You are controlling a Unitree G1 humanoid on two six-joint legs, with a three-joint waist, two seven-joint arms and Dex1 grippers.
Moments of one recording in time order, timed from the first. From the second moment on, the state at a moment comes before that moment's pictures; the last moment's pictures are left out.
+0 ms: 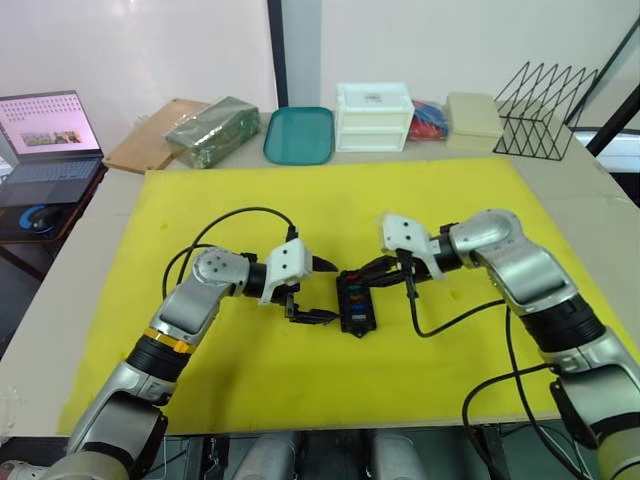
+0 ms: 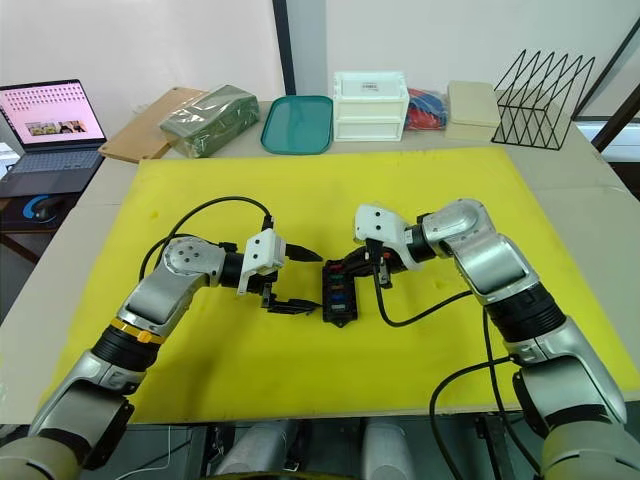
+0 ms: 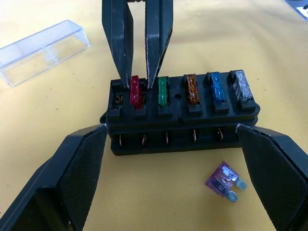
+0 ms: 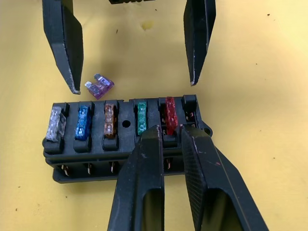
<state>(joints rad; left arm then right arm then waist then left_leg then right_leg) -0.56 0.47 -0.31 0.07 -0.19 0.19 -1.19 -0.74 -0.73 0.34 -0.01 0.18 0.51 1.30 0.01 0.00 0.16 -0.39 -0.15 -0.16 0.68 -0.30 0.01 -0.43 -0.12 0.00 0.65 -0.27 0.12</state>
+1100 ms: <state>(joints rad) -0.56 0.47 -0.31 0.07 -0.18 0.19 -1.19 -0.71 -0.70 0.32 0.00 0.19 0.48 1.28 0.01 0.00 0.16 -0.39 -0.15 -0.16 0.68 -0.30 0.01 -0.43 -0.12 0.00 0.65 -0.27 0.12</state>
